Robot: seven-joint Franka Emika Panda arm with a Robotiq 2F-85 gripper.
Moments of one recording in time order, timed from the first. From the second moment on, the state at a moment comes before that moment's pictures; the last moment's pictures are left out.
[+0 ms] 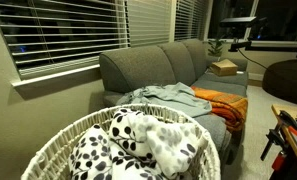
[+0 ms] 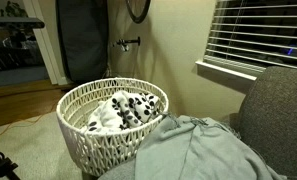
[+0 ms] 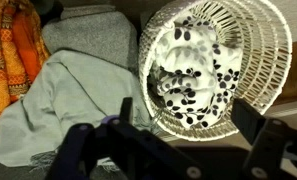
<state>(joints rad) -0.06 -0.57 -0.11 -2.43 0.10 1.93 0.06</state>
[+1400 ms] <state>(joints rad) -0.07 -0.44 -0.08 -2.43 0.08 2.03 0.11</state>
